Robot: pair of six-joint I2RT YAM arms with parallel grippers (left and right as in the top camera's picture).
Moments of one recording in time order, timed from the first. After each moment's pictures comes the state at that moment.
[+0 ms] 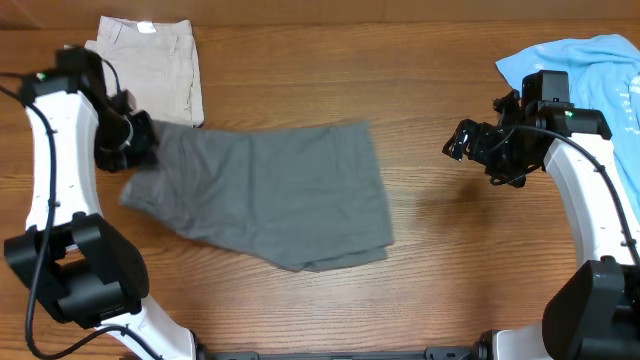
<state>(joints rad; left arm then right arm) 0.29 1.91 1.82 -1.42 0.13 -0.15 -0.10 1.64 1.33 -1.01 -0.33 0.25</state>
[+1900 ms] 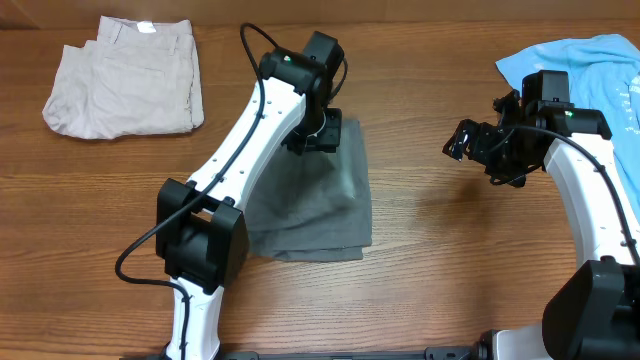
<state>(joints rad) -0.47 2.15 2.02 -1.32 0.13 -0.38 -0.10 1.64 1.33 -1.01 -0.33 0.25</state>
